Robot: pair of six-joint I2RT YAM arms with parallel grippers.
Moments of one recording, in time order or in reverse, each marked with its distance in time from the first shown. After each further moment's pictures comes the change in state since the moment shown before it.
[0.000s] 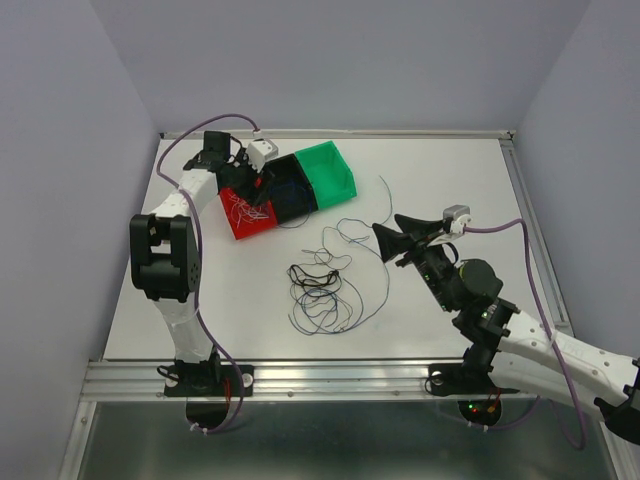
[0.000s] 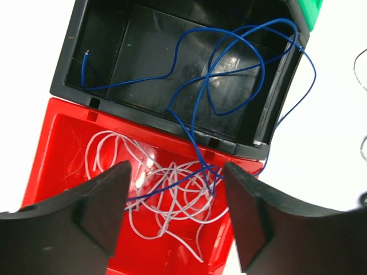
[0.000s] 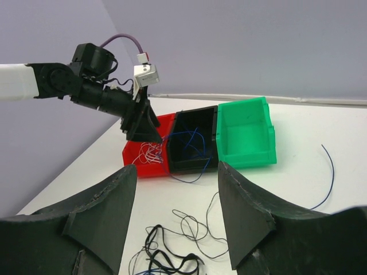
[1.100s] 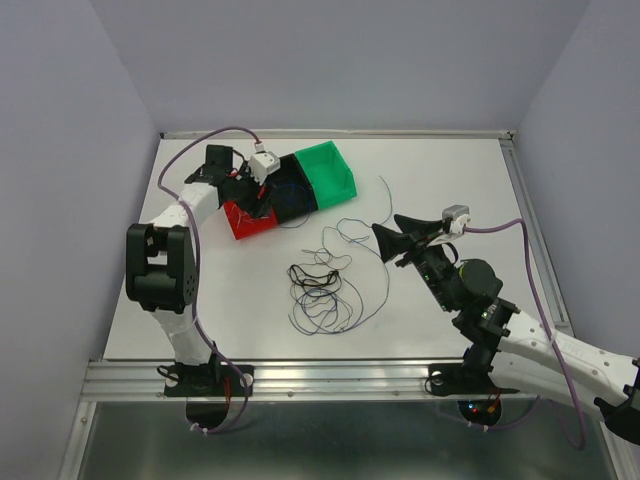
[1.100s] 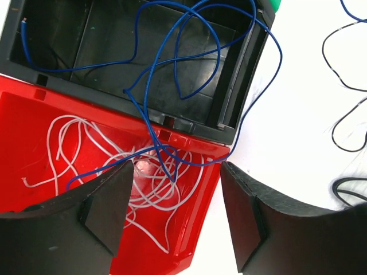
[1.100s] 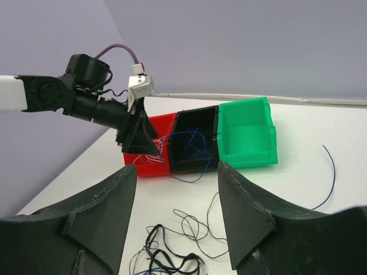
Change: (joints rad) left arm -0.019 -0.111 -0.178 0.076 0.009 -0.029; right arm 0.000 -0.002 0.000 0.000 -0.005 0.000
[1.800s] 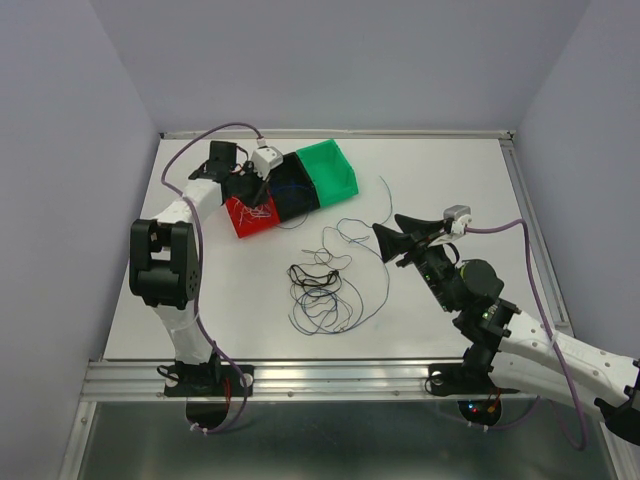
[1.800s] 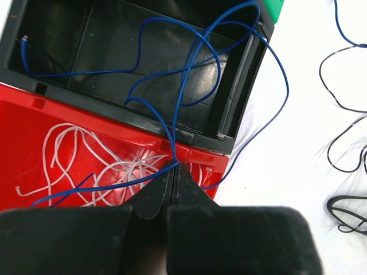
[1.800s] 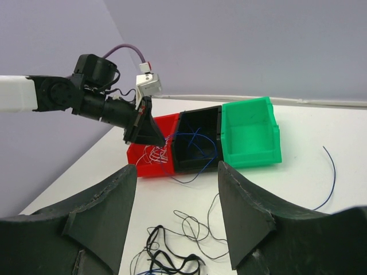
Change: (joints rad) left arm -0.017 0.053 0.041 0.020 0.005 -0.055; right arm 0.000 -0.006 0.000 0.000 0.000 0.000
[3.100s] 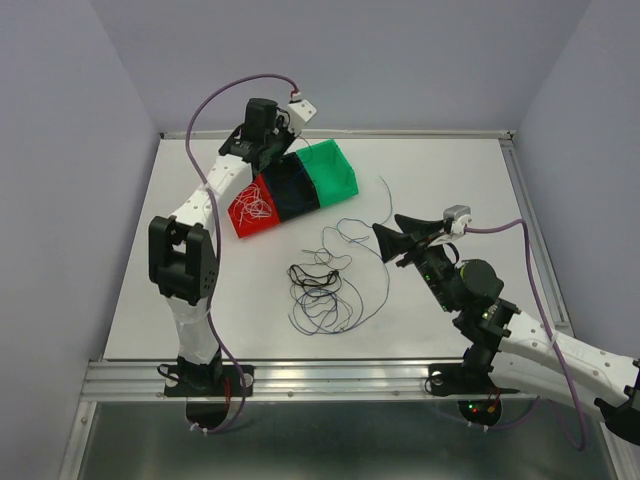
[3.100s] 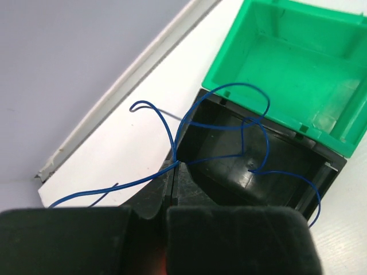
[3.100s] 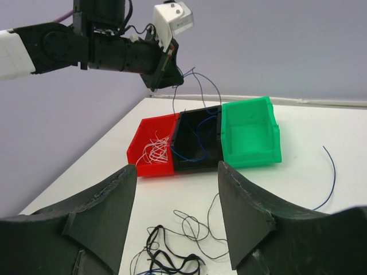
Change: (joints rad) left arm -0.216 0.078 0.387 0.017 -0.498 0.003; right arm 0.000 0.001 0.000 0.000 0.000 0.000
